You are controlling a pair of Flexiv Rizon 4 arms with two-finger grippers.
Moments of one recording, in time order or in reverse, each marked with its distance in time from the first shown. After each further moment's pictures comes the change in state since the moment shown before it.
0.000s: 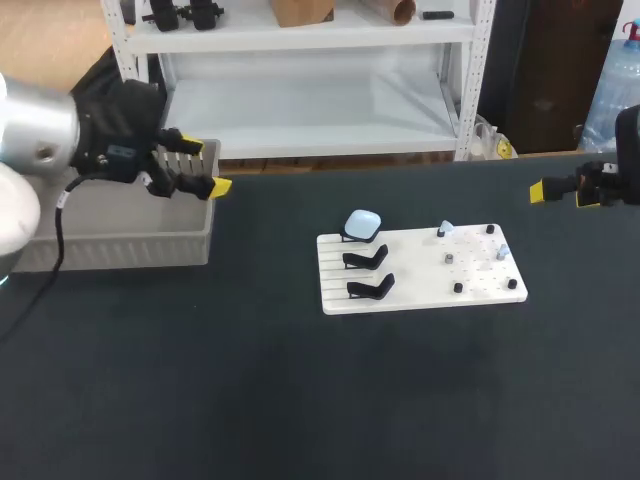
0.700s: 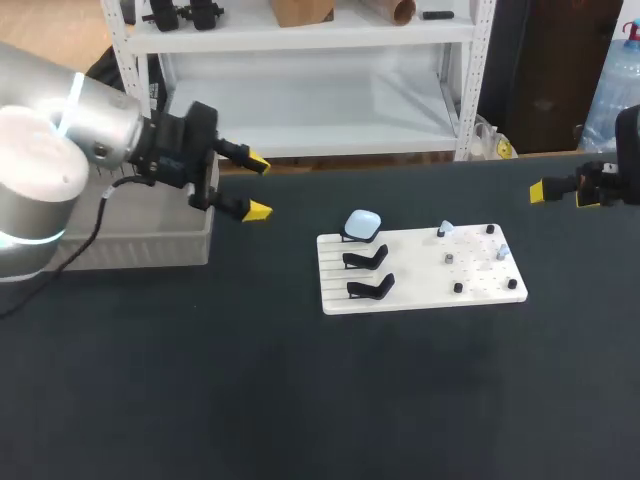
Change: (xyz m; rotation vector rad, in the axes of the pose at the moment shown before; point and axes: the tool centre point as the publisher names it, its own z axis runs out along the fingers) left arm 0.013 -0.015 0.089 0.322 -0.023 0.250; right arm 0.000 0.000 0.000 0.000 0.000 0.000
